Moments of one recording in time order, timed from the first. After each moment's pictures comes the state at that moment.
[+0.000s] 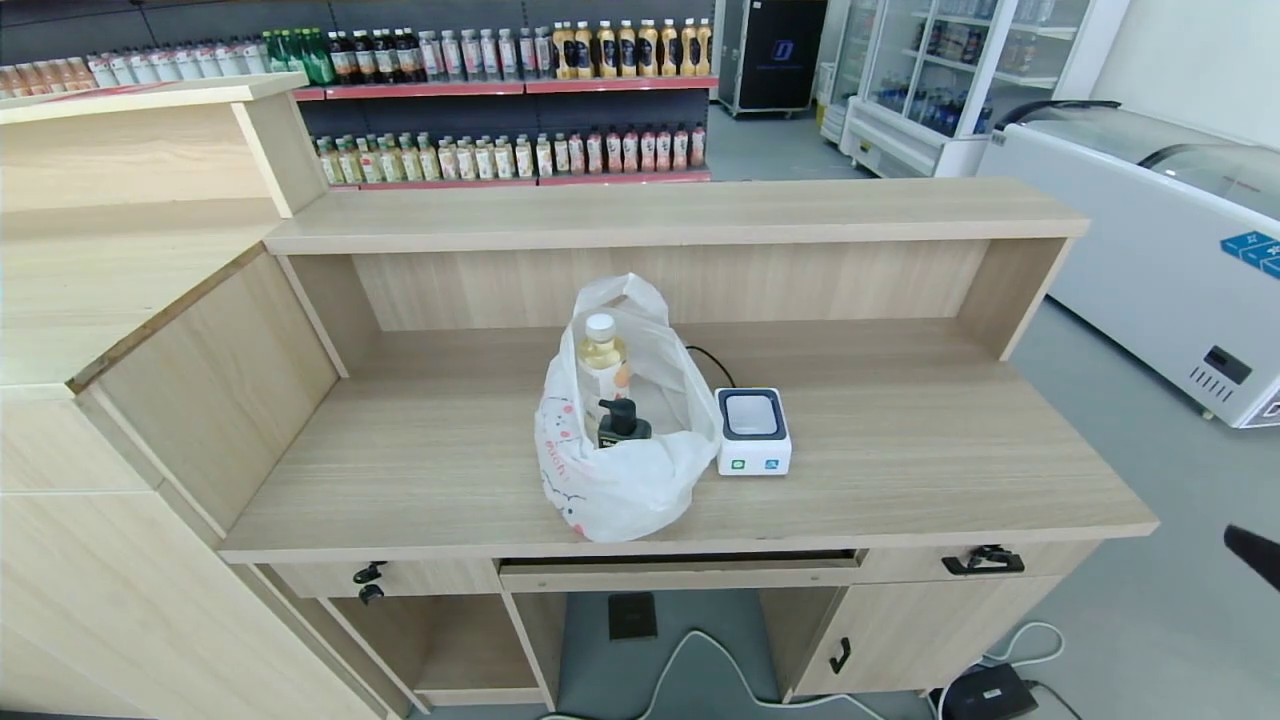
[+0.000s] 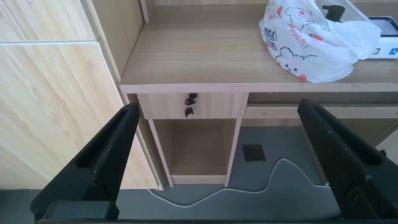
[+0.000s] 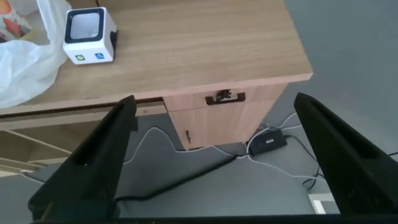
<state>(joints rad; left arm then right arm) 0.00 0.00 0.00 0.00 0.01 0.01 -0.28 0.78 -0.37 -0.17 0.18 -0.08</state>
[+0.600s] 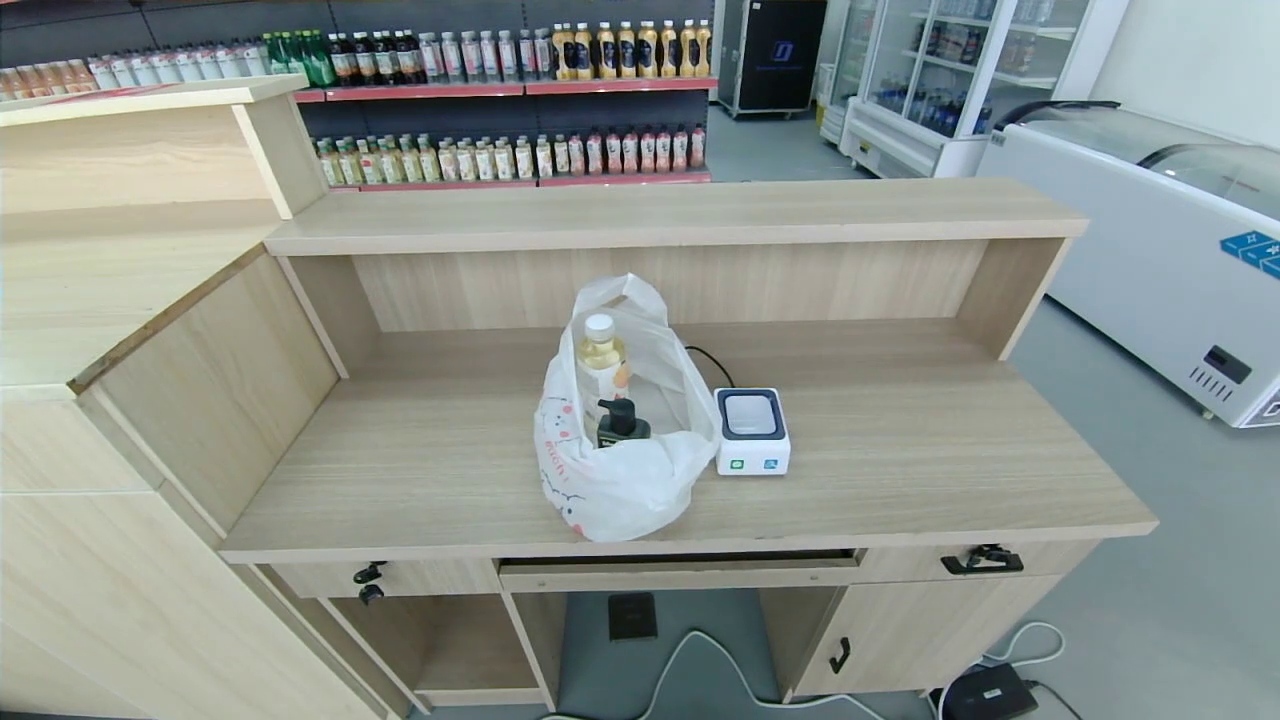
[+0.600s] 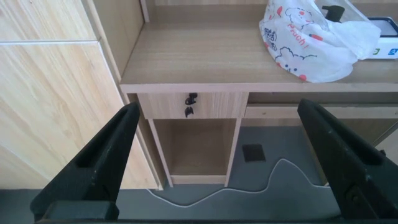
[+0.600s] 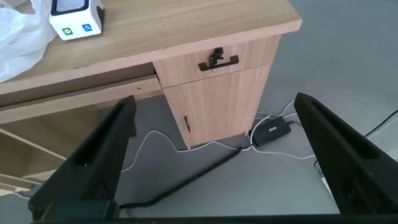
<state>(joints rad) 0.00 0.00 0.00 0.00 0.01 0.01 -0.10 0.15 -0.01 0.00 -0.05 0.06</state>
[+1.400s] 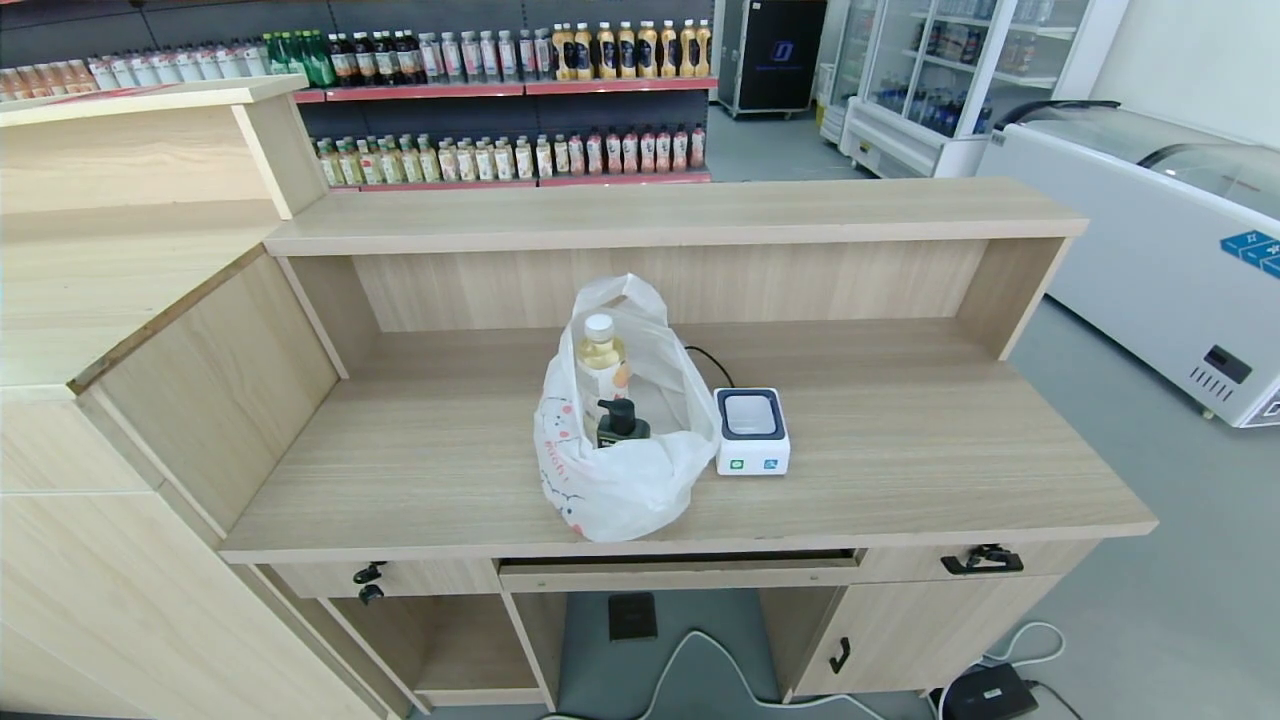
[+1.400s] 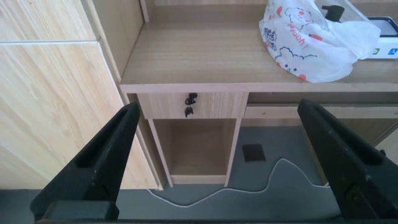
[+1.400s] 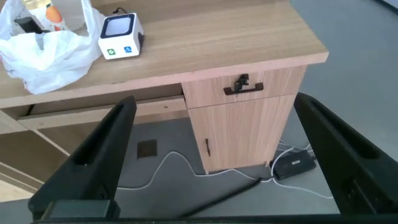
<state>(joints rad) 0.00 0.00 0.00 0.00 0.01 0.01 0.01 0.00 0.00 0.00 -0.05 0.06</state>
